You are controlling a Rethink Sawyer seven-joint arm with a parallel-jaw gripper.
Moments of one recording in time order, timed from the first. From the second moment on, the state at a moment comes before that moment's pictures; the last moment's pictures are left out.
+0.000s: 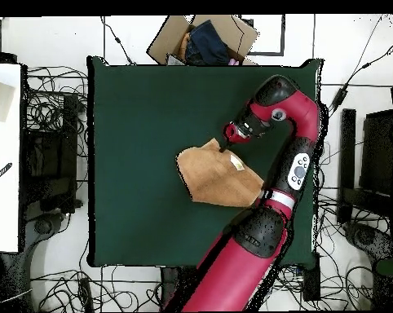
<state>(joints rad) -0.64 0.26 1.15 0.19 -0.95 2.22 1.01</state>
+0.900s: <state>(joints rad) -0.71 0.31 2.03 0.16 -2.06 2.39 0.56</state>
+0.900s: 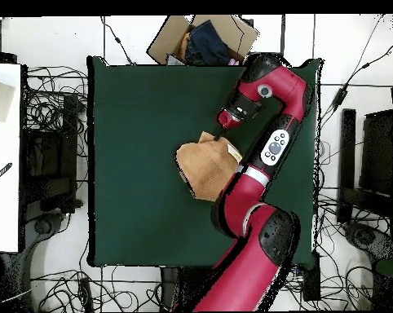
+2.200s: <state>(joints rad) -0.76 0.45 2.62 0.16 -2.62 2.35 0.41</state>
